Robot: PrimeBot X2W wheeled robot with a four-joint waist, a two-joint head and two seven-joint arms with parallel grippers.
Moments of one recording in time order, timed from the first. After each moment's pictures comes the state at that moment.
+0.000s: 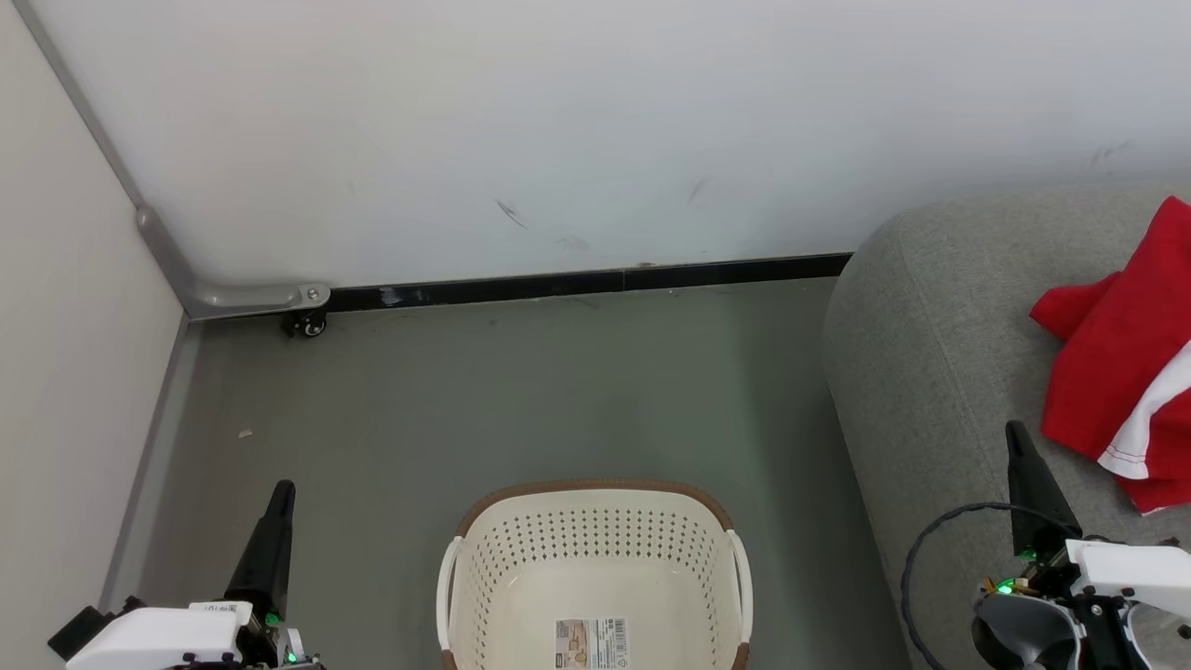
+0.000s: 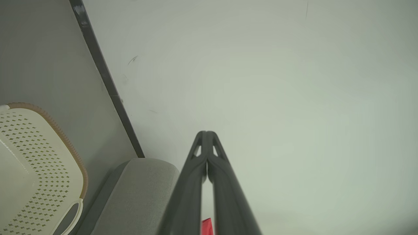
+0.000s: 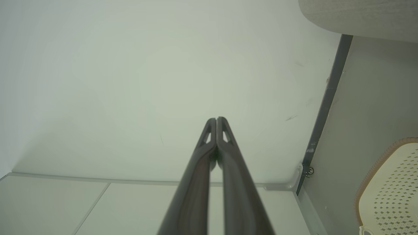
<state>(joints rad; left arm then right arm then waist) -0.06 0.04 0.08 0.28 -1.60 -0.12 0.11 -0.07 -0.04 -0.13 0.27 1.60 0.12 0.10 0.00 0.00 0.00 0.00</state>
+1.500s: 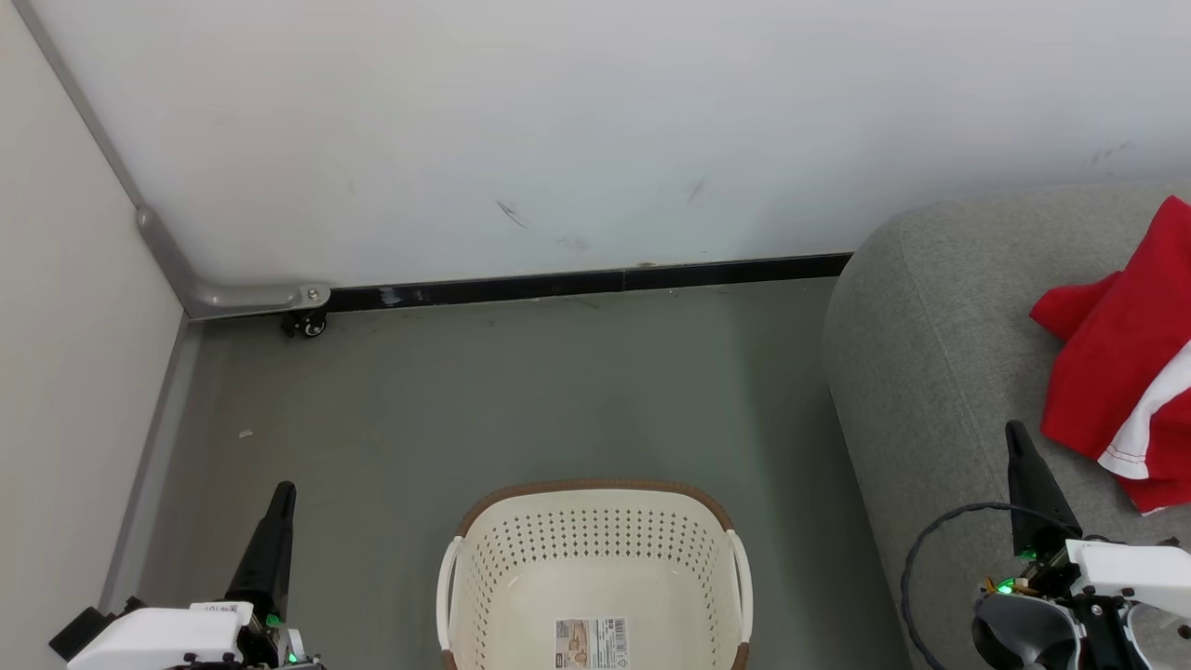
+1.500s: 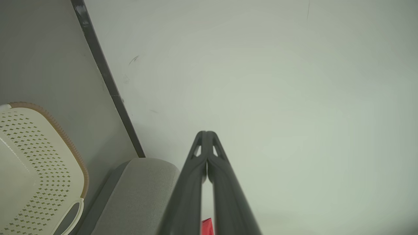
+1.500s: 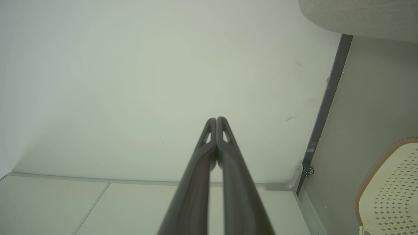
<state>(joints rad) -0.06 0.04 0.08 0.28 -1.60 -0.12 0.11 -0.07 -0.04 -0.13 0.27 1.60 0.12 0.10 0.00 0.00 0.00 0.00</state>
